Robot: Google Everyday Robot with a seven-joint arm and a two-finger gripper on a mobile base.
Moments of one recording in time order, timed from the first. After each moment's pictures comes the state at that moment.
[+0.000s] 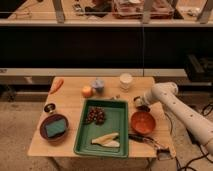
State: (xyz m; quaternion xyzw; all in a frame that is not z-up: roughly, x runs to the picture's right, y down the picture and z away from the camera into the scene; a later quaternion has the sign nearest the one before) arm 0.243 0.090 0.923 0.02 -0.21 -0.78 0.59
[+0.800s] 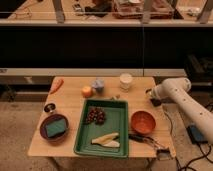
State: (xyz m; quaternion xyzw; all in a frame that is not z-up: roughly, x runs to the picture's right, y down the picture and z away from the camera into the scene) arm 0.305 0.030 0.923 0.01 -0.12 -0.77 0.62
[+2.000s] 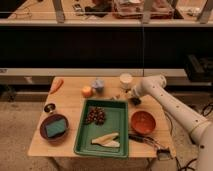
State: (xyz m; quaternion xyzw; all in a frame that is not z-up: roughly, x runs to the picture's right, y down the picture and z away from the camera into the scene) arm 0.176 0.048 0.946 0.05 -0.19 -0.79 0.57
